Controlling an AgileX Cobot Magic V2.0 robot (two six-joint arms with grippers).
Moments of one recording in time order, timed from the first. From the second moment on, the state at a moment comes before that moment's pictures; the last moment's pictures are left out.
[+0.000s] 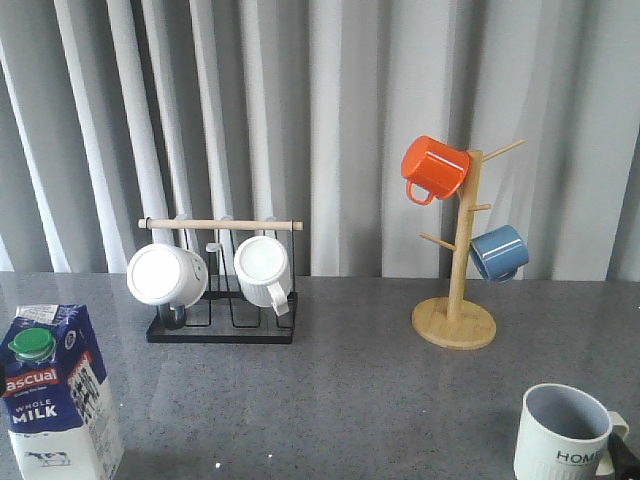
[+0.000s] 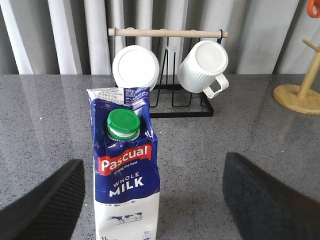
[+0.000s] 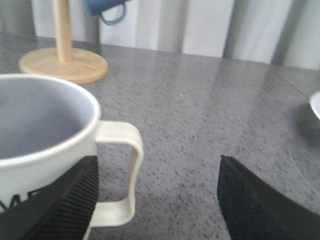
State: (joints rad) left arm -0.16 0.77 -0.71 0.02 0.30 -0.12; right arm -0.09 1.51 -0.31 0.06 -0.94 -0.17
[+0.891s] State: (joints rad) left arm -0.16 0.77 -0.71 0.02 0.30 -0.12; right arm -0.12 1.70 -0.40 0.02 -0.96 -0.16
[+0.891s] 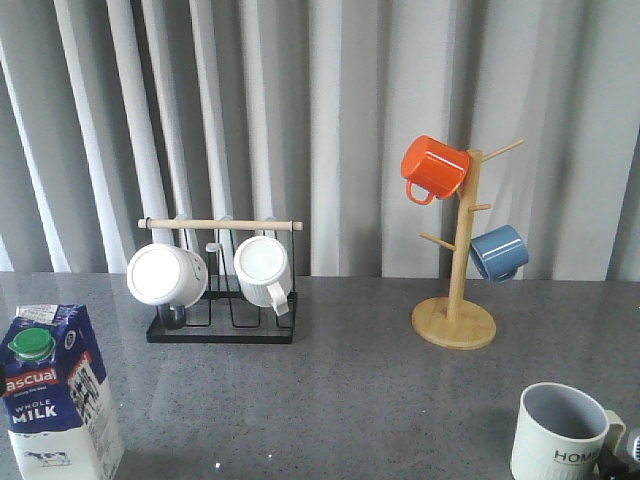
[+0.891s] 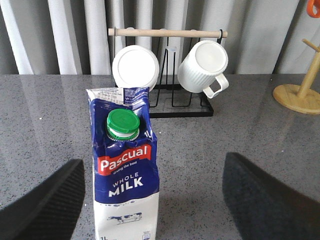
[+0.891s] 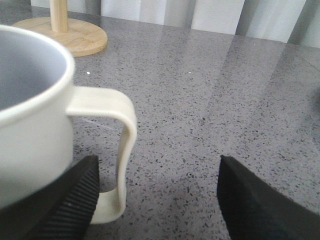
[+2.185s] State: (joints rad) left arm -0.16 0.77 -0.71 0.02 0.30 -0.12; right arm 0.14 1.67 -0.49 0.04 -0.95 0.03
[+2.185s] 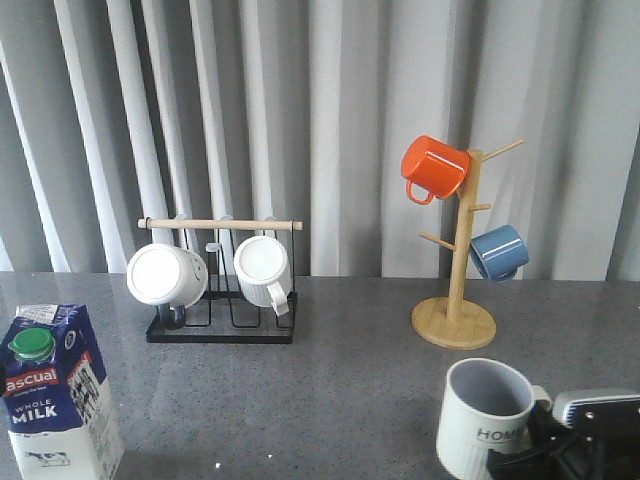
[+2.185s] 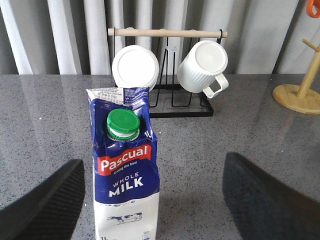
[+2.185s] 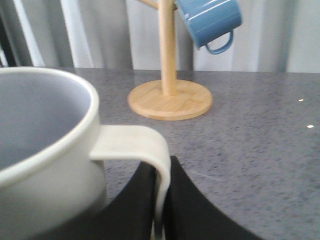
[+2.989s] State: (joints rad) left arm -0.16 0.77 -0.71 0.02 0.30 -0.12; right arm 0.60 1.87 -0.75 0.68 -0.88 -0.29
